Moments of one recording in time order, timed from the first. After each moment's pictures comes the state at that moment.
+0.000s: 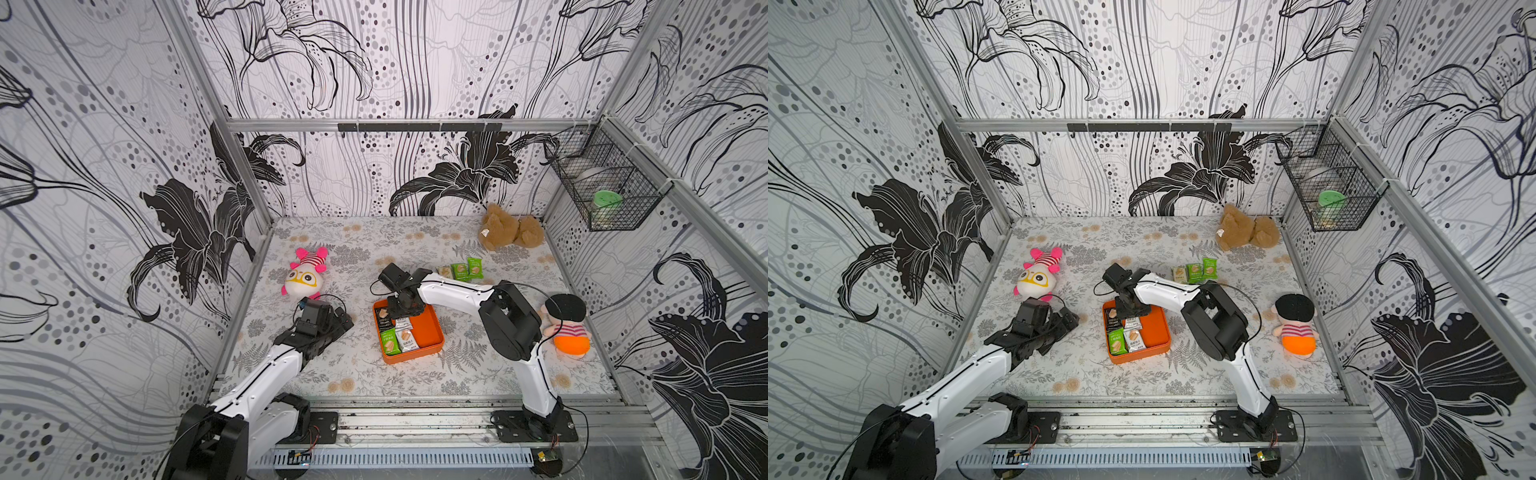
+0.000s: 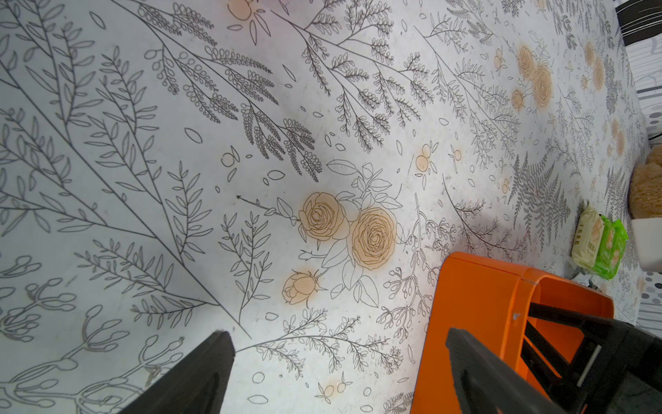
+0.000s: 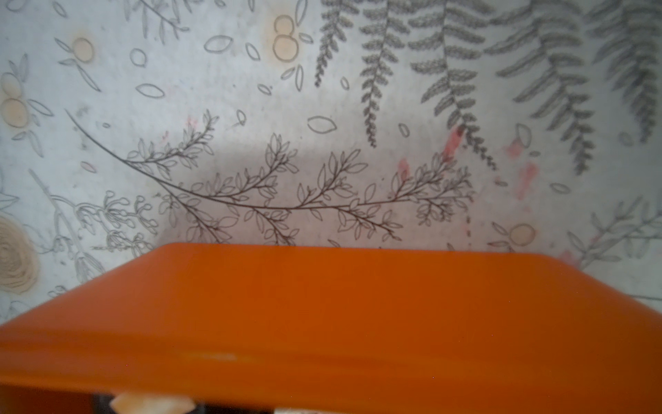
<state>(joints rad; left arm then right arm) -0.26 1.03 0.44 -0.33 0.00 -0.92 0.85 2.15 1.62 -0.75 0.07 0.61</state>
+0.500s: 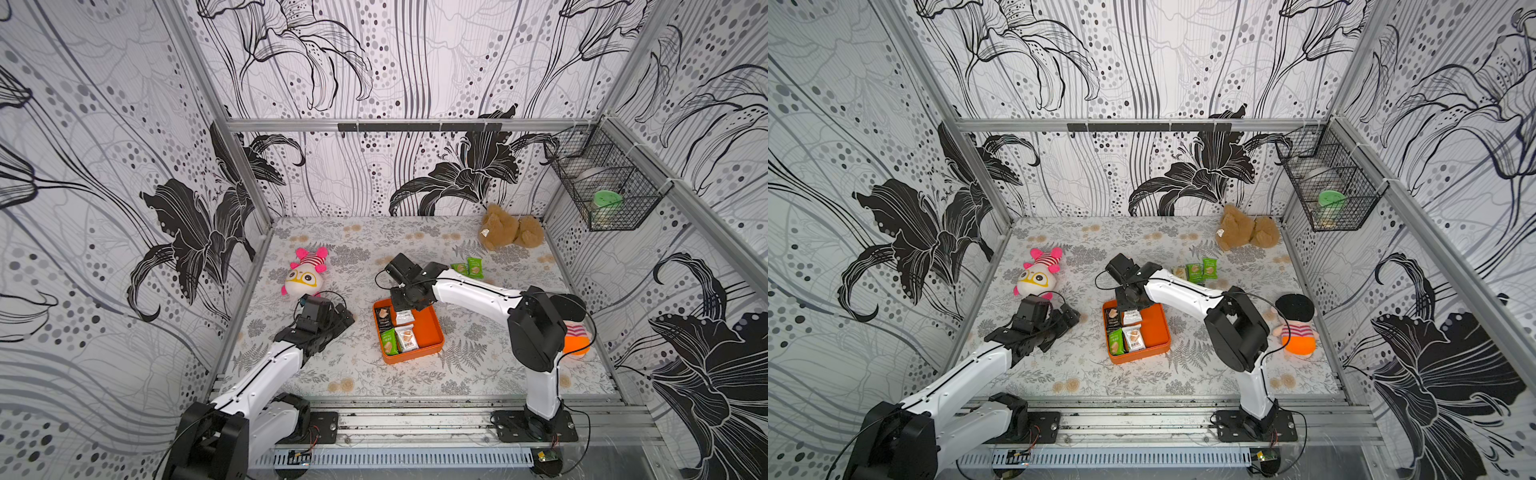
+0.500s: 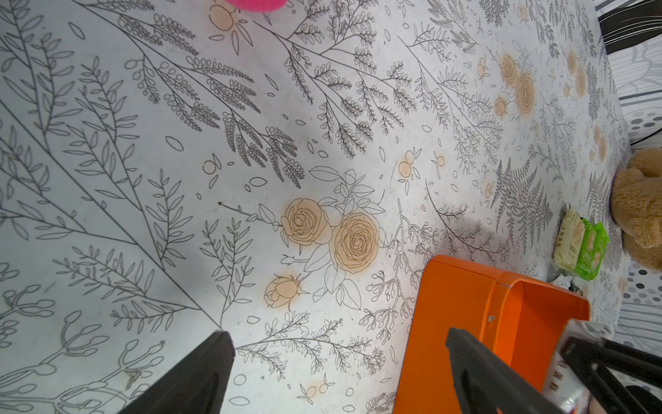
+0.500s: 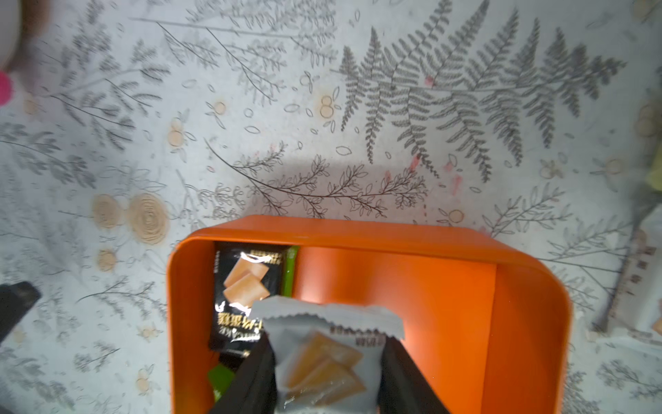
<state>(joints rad) -0.26 1.05 0.48 -0.33 0.02 -0.94 0.85 1.94 1.57 -0.75 0.07 0.58</state>
